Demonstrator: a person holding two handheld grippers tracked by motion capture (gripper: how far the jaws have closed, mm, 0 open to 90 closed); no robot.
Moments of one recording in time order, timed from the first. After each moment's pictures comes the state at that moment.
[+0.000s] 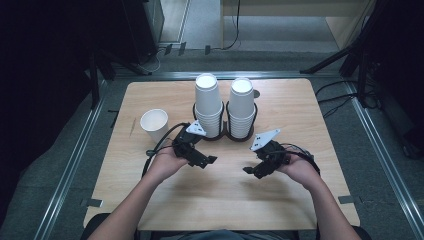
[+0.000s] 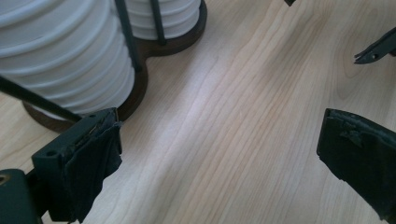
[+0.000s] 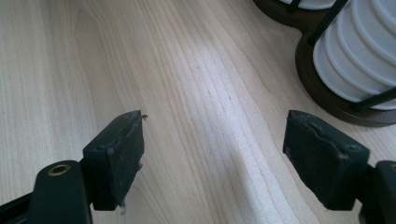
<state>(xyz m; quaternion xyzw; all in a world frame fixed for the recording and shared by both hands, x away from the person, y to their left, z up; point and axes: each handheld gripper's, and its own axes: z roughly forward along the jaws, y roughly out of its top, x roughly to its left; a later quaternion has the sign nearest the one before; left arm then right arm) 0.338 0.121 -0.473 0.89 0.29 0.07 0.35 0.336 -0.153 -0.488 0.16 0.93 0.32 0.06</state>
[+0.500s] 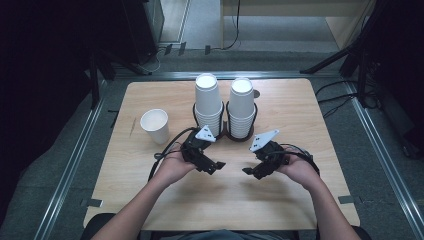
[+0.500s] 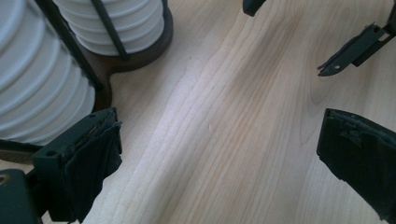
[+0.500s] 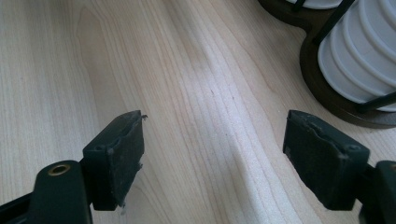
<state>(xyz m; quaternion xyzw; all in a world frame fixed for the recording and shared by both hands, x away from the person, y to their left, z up) 0.326 0.098 -0.474 0.89 0.26 0.07 0.36 0.335 -0.151 -0.489 0.15 0.93 0.32 0.06</state>
